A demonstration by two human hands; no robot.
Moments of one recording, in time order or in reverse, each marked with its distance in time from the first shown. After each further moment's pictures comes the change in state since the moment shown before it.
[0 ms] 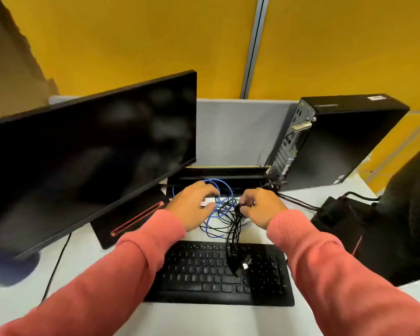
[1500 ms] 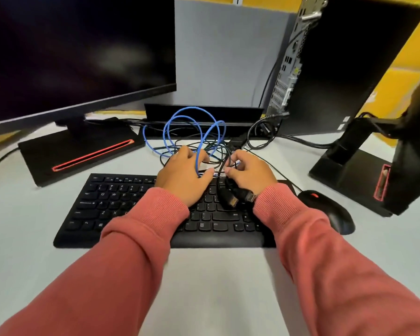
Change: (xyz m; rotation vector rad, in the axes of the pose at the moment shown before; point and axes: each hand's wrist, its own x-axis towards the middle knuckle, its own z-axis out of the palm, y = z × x) left_hand -0.042 -0.042 0.157 0.197 0.239 -0.133; right_hand -0.004 0.092 0.150 0.142 0.281 -0.080
